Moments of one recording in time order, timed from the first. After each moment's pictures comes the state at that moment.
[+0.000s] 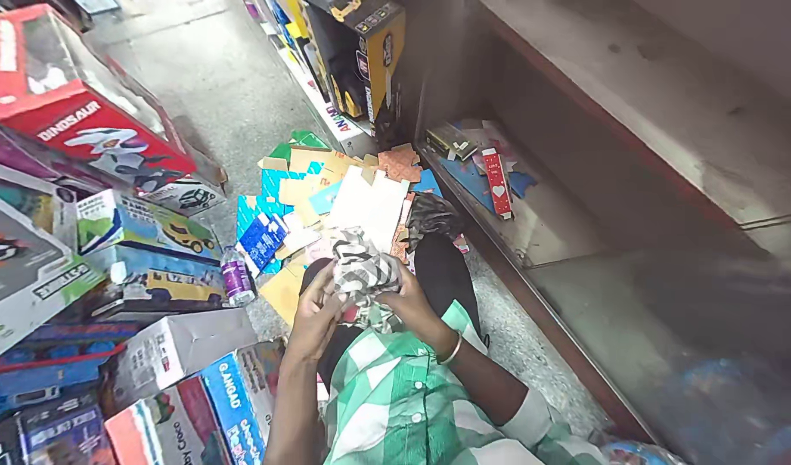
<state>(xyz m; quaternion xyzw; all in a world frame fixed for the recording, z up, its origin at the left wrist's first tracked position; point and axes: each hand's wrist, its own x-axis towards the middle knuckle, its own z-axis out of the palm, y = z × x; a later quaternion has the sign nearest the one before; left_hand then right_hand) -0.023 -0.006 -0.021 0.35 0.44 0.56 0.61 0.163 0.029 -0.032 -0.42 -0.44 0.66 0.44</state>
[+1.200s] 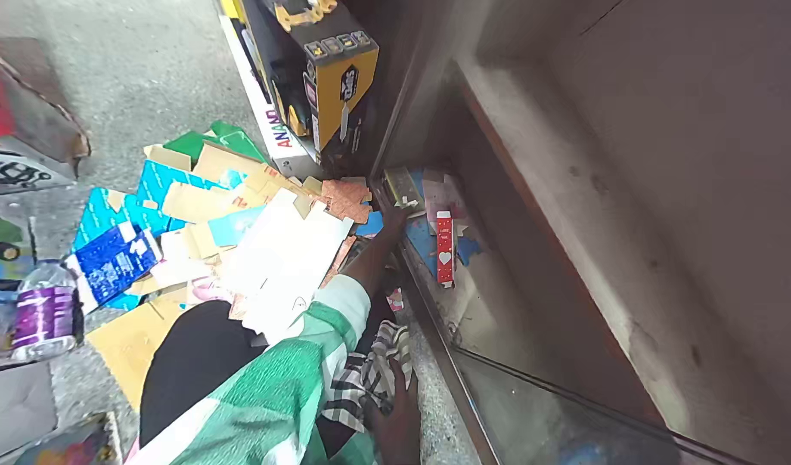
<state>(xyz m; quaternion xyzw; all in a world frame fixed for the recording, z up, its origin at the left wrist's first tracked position) 0.253 0.414 -0.180 0.34 0.67 0.30 0.58 0.311 0.007 -0.089 -0.78 -0.50 0.36 0.10</state>
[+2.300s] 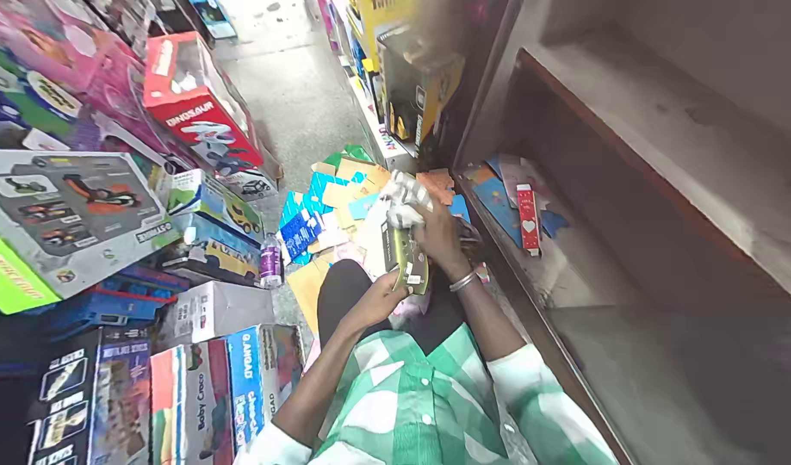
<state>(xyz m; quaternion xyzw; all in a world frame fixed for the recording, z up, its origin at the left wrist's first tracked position) 0.017 0.033 -0.029 0.58 0.45 0.40 0.55 0.173 0.152 0.002 -0.48 -0.79 0.23 0.30</state>
